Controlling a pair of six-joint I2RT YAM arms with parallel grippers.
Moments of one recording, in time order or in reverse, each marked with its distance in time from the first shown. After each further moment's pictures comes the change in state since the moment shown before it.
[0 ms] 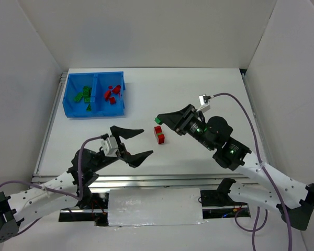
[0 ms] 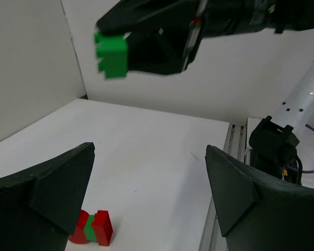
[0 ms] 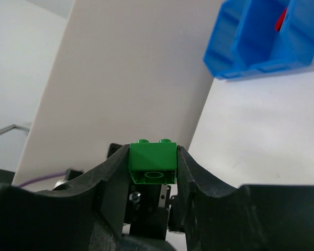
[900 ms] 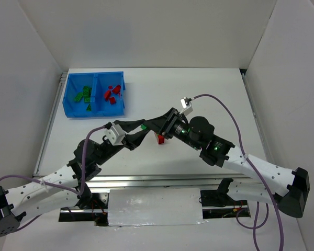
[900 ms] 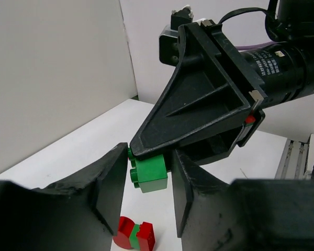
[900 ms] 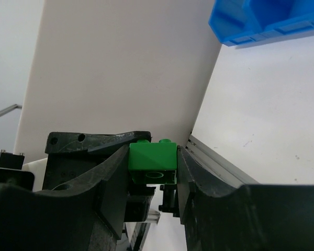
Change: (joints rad) left arm -0.077 0.086 0.199 -0.131 -0.243 0.159; right arm 0.095 0.175 -0.016 0.124 -0.043 0.071
